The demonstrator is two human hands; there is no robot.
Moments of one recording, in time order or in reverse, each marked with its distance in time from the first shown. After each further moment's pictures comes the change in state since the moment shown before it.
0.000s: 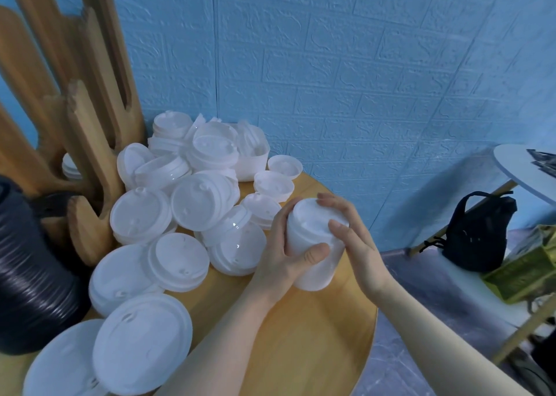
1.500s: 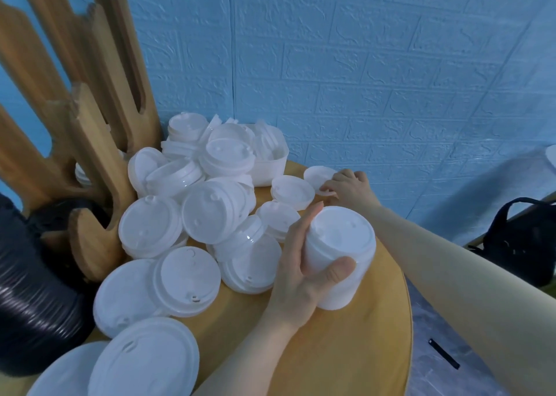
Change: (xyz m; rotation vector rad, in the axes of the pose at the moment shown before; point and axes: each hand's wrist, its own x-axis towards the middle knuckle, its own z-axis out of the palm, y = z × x) left_hand 0.005 0.000 0.005 0.050 0.109 0.094; right_hand 0.174 0.085 -0.032 -1.439 -0.225 -0.103
